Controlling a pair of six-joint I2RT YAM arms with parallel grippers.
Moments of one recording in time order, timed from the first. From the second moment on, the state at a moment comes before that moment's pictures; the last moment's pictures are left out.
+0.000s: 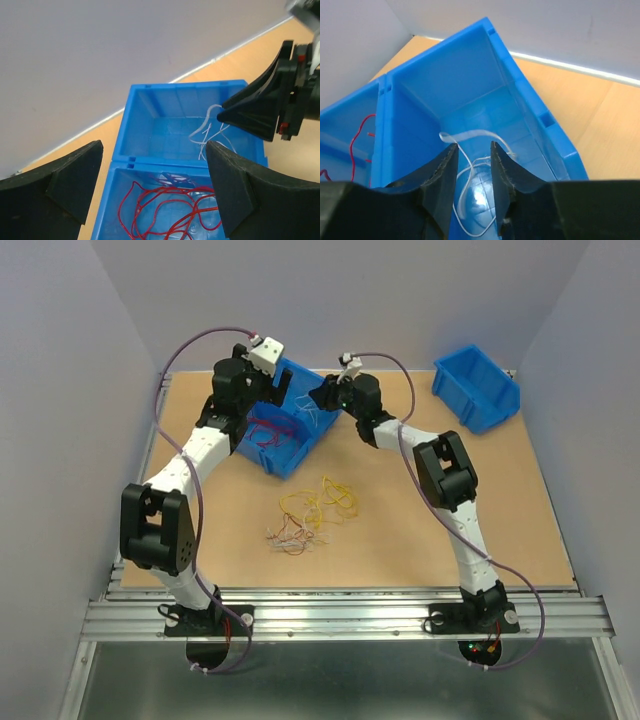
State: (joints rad) left arm -0.26 1.66 1.32 0.19 0.13 0.28; right arm 0.47 2.42 1.84 0.55 -0.26 0.34
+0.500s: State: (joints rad) left arm -0.26 1.46 0.97 0.32 0.14 0.20; right arm 0.47 2.20 1.50 0.56 -0.26 0.27
